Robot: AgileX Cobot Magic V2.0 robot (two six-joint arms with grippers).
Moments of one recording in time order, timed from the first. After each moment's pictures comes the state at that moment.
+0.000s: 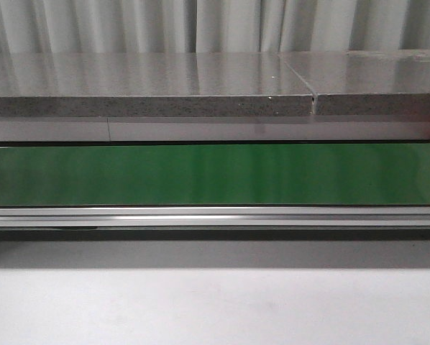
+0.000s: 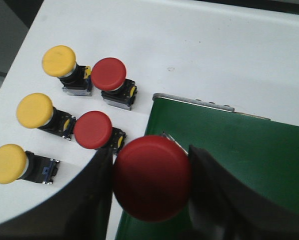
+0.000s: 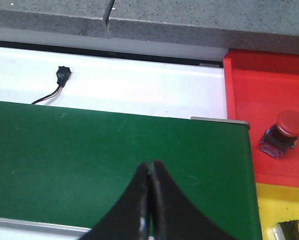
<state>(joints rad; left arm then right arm) -0.03 1.43 -1.07 0.44 0.63 -0.51 -0.14 0.87 -0.72 0.35 0.49 -0.39</state>
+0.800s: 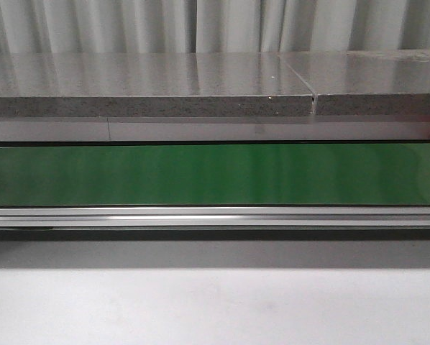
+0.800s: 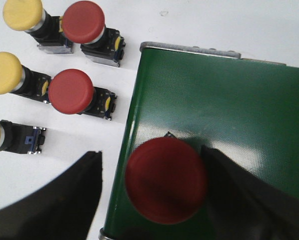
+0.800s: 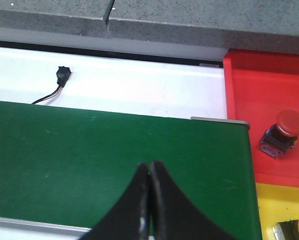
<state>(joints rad) -0.04 1.51 -1.07 0.39 0.71 -0.43 -0.14 0.87 -0.72 0.35 0.49 -0.39</state>
